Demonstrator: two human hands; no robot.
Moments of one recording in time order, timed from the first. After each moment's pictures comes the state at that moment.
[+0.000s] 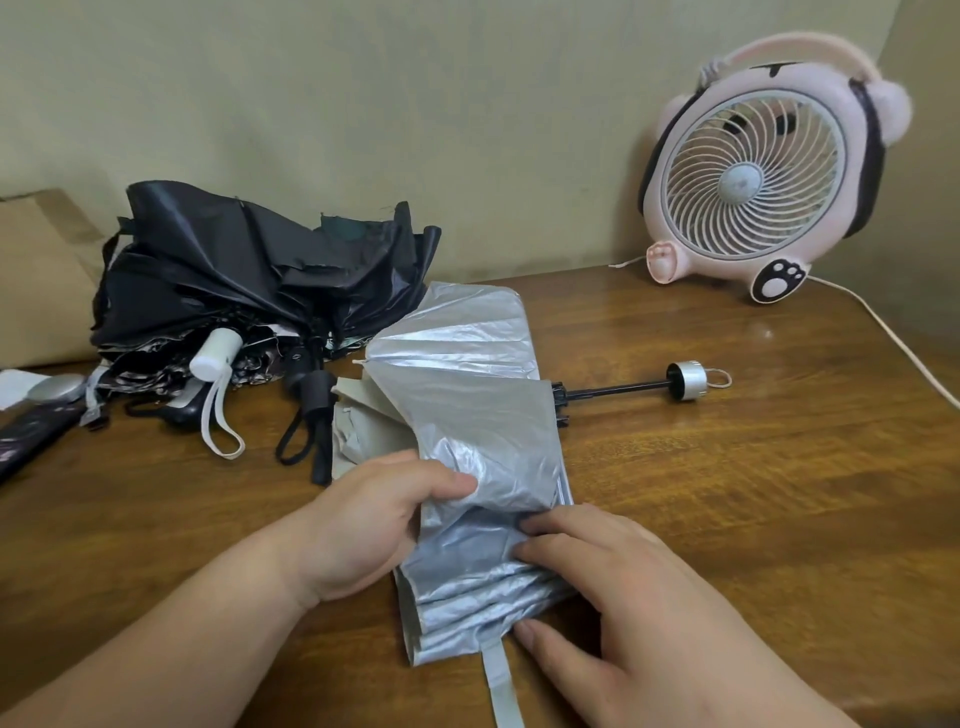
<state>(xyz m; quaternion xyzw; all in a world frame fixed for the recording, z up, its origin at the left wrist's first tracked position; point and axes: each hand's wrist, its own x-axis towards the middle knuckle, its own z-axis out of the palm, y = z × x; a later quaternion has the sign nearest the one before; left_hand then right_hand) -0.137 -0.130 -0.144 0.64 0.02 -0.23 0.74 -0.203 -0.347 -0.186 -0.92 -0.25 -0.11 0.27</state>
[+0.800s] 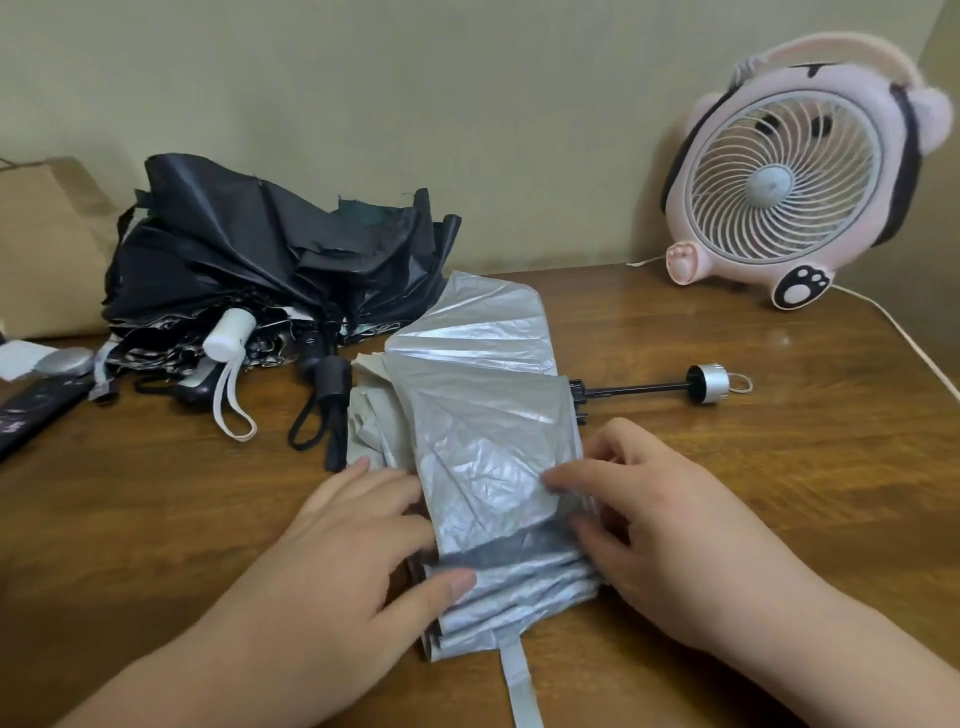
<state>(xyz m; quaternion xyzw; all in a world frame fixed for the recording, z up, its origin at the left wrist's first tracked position) -0.189 -0.093 -0.139 0.96 -0.24 -0.01 0.12 -0.167 -0.356 -0.154 -0.94 -0.24 -0.14 0.22</state>
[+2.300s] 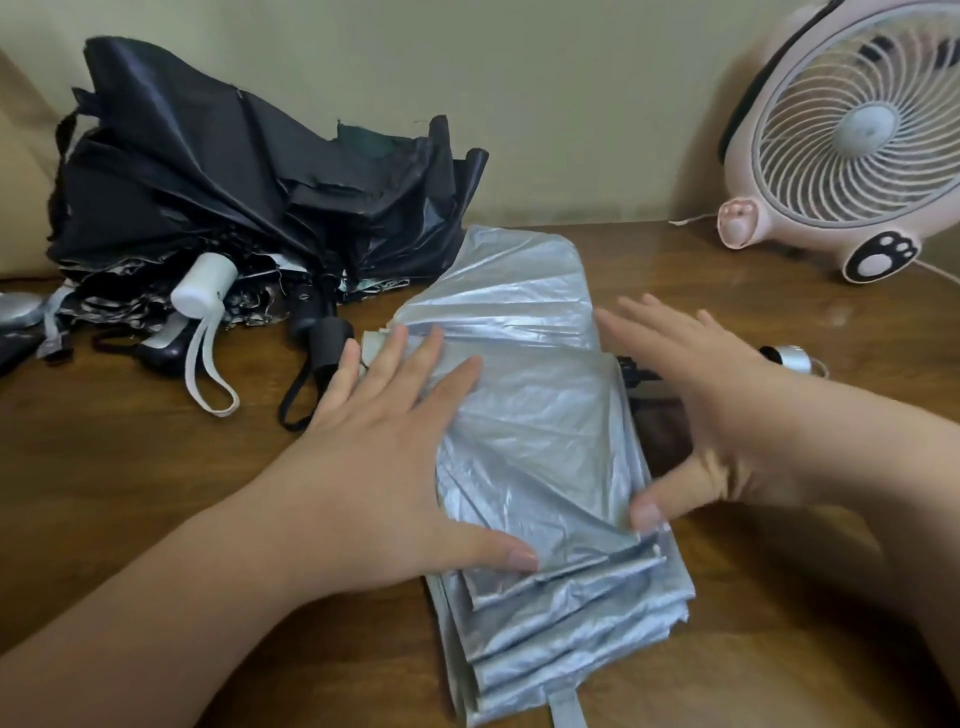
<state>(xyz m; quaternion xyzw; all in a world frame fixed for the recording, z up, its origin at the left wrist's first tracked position) -0.105 -0.095 -0.144 0.99 -0.16 -0.06 0.00 -0.070 -0.370 -0.123 -0.96 -0.25 0.09 0.12</state>
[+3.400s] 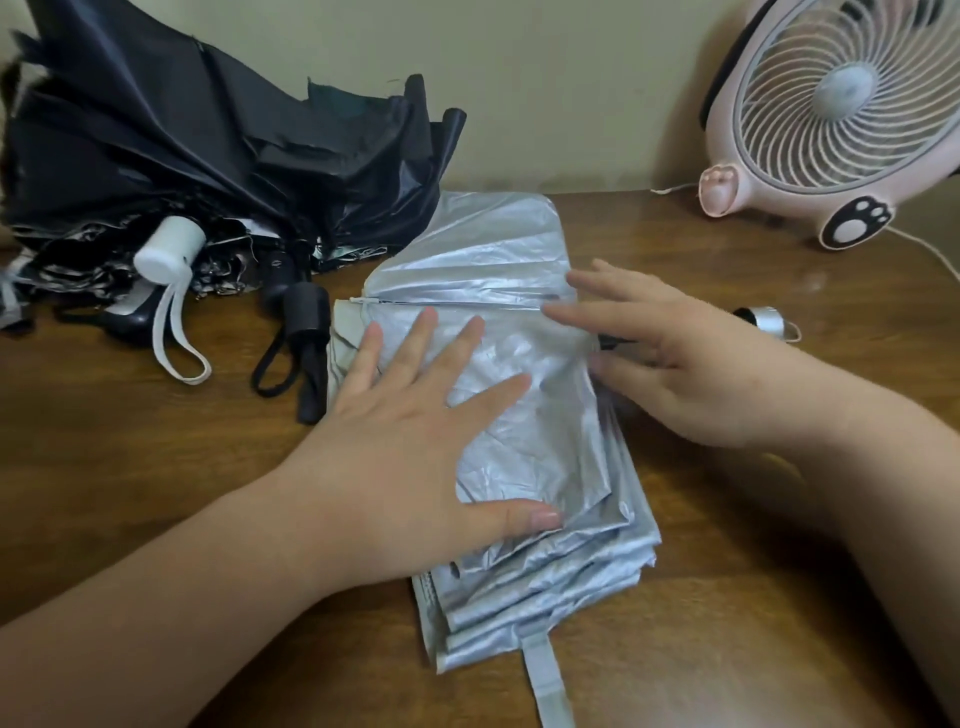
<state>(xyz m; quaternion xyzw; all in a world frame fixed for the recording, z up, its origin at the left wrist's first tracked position) -0.115 -0.118 -0.159 0.97 -0.23 -0.06 -0.04 -0.072 -0.365 -0.139 -0.94 -0.26 -0.02 0.23</state>
